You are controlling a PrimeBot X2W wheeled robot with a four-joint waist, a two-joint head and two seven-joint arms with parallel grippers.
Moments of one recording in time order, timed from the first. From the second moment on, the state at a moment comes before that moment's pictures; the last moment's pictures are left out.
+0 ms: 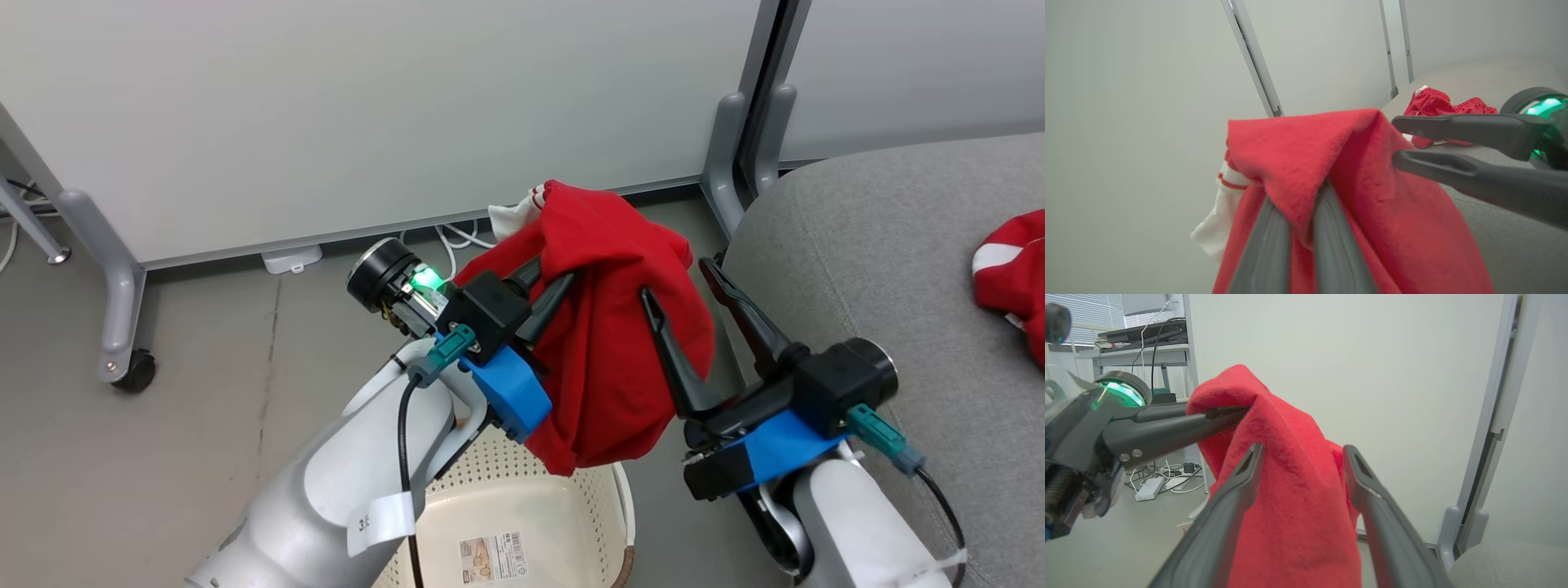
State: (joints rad) left arm -0.72 0.14 -0.82 0.55 -0.34 -0.13 -0.26; right arm -0.32 -0.09 0.28 0.22 0.16 0.13 -0.26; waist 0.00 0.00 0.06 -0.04
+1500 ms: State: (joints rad) left arm -0.73 0.12 -0.86 0.54 -0.36 -0.13 -0.26; right arm -0.51 -0.07 0.42 0.50 0.14 0.13 -0.26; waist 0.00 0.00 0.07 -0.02
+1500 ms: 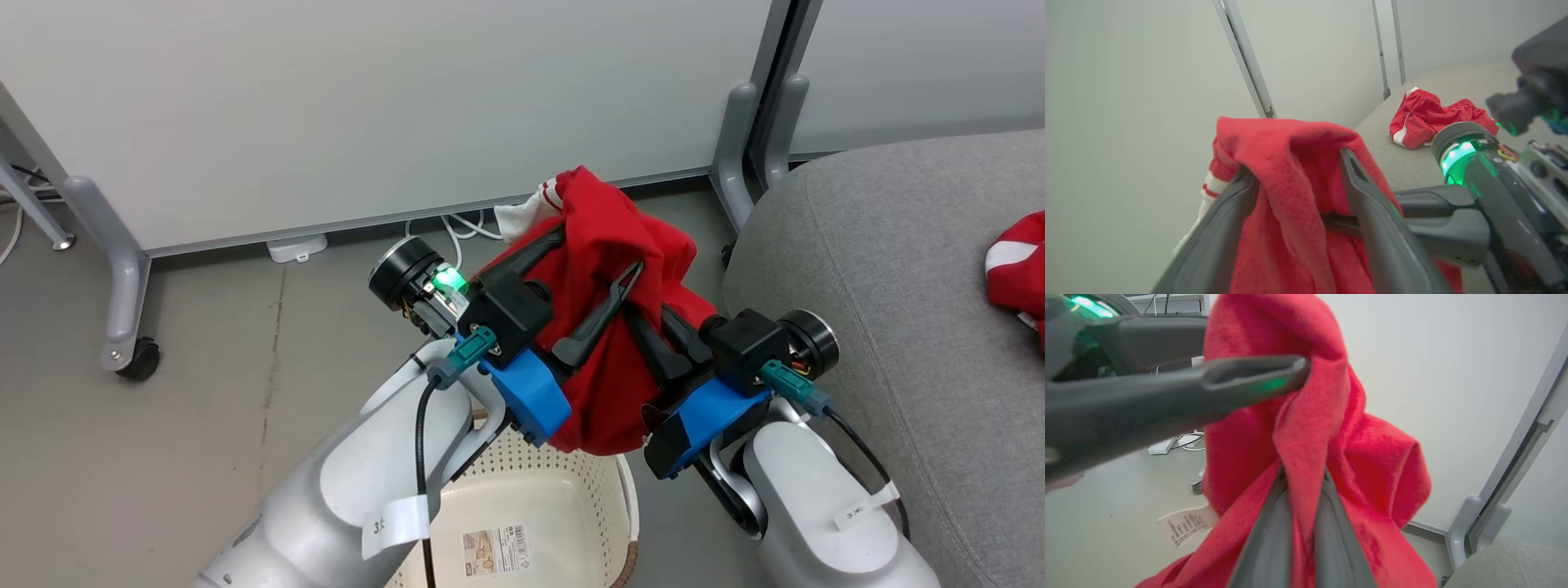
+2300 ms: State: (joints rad) left arm -0.72 0.15 -0.88 0.54 -0.34 -0.13 -0.26; right arm -0.49 -0.07 0.27 0.45 0.15 0.13 -0.26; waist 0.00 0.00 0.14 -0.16
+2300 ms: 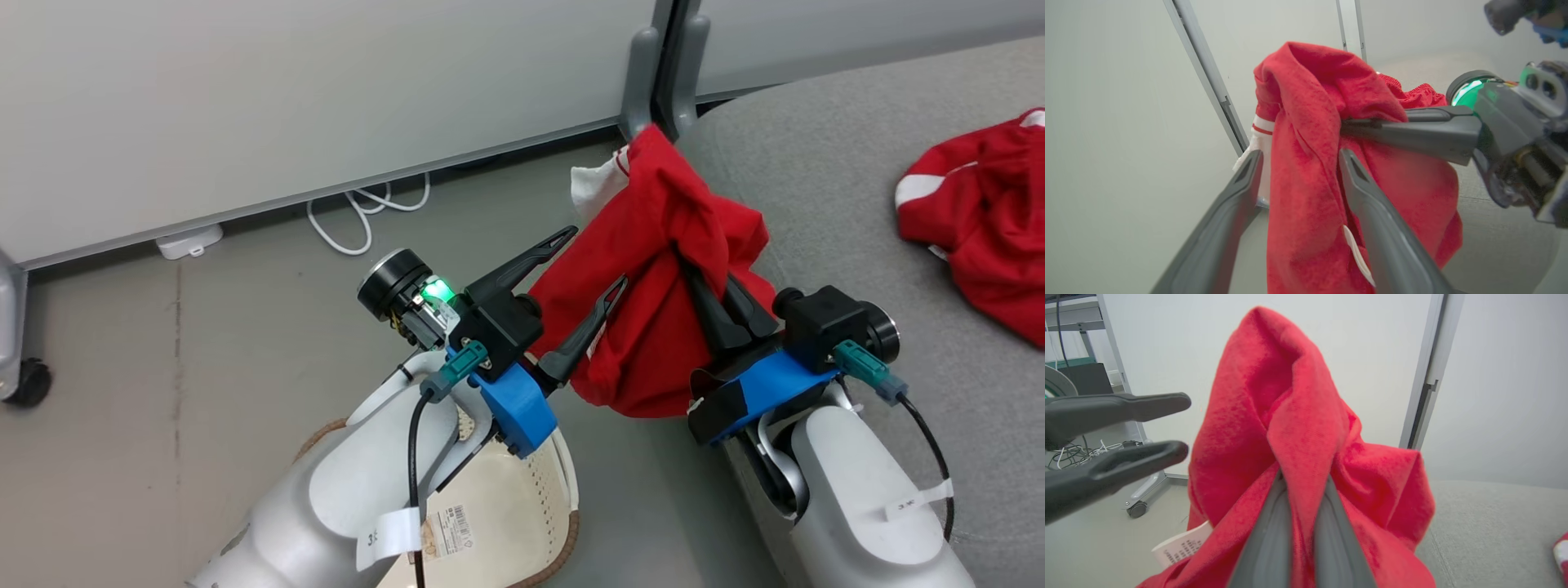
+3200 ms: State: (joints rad) left arm -0.71 0.16 -0.99 0.53 -0.36 -0.13 -0.26; right arm -0.36 -0.07 -0.01 0.36 0.12 0.13 -0.26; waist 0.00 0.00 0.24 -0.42
